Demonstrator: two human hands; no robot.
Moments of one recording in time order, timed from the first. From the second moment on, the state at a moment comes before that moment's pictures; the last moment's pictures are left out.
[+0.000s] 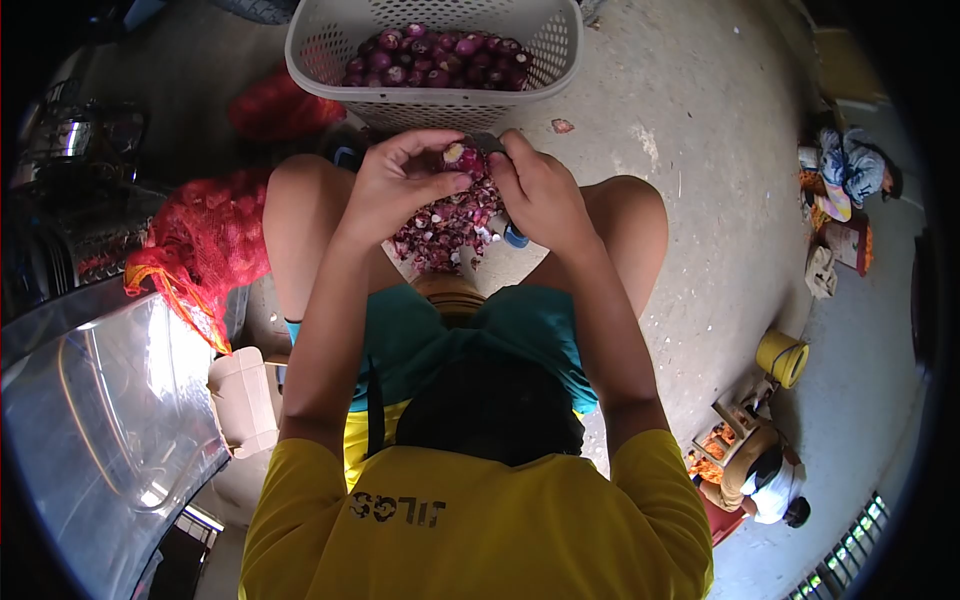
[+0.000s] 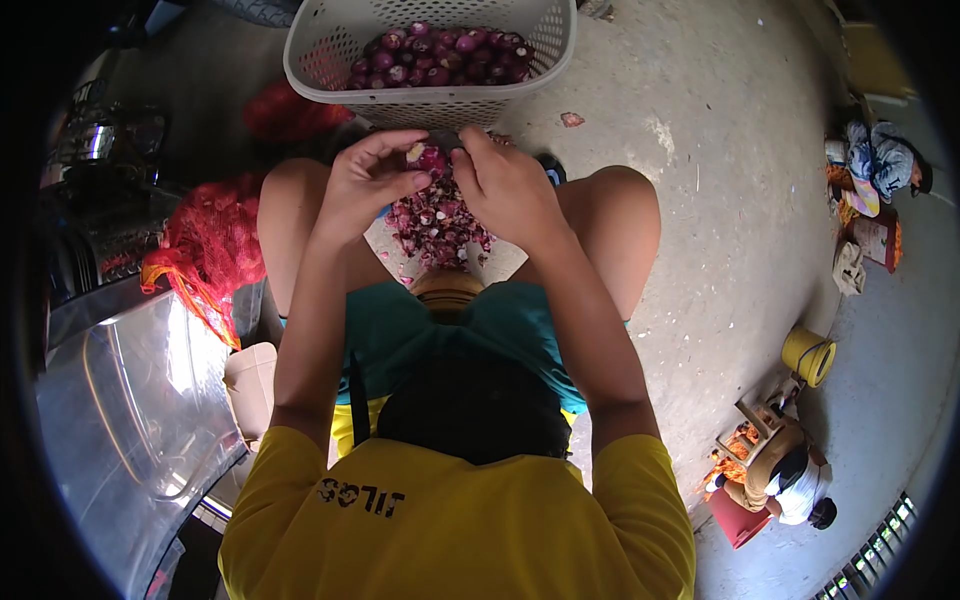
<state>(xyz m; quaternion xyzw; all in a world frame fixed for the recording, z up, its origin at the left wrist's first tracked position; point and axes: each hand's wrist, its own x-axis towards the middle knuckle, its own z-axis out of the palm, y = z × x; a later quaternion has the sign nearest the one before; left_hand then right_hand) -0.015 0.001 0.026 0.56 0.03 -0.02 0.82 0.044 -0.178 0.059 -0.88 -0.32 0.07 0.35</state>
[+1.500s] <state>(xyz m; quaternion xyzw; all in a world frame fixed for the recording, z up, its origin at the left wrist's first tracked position) -0.014 0.006 0.027 0.51 0.02 0.03 0.86 0.035 -0.173 0.057 -0.88 -0.39 -0.08 0.26</state>
